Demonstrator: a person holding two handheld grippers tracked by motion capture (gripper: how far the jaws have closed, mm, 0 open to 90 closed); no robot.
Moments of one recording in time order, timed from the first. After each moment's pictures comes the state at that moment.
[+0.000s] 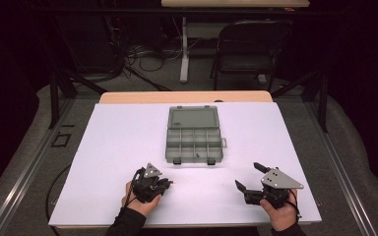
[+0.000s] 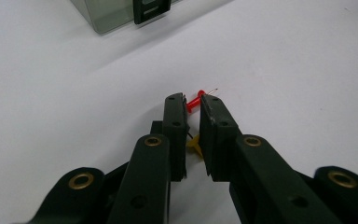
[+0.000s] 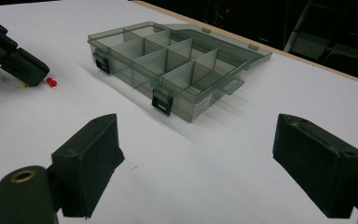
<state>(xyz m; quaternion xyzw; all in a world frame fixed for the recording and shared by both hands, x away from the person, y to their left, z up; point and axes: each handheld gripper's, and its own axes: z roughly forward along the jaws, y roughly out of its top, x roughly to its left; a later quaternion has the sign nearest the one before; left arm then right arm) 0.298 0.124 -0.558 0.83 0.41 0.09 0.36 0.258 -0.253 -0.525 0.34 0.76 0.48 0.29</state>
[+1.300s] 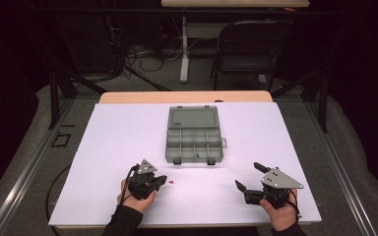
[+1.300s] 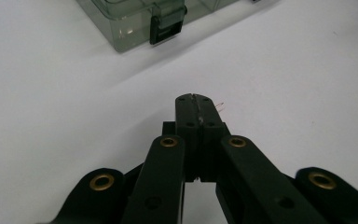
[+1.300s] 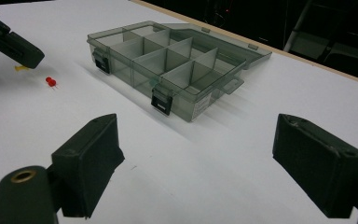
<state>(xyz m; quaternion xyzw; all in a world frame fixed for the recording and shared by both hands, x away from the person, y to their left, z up) 0.302 0.137 -0.543 0.82 0.41 0.09 0.38 0.259 -0.253 -0.525 0.34 0.76 0.48 0.29</state>
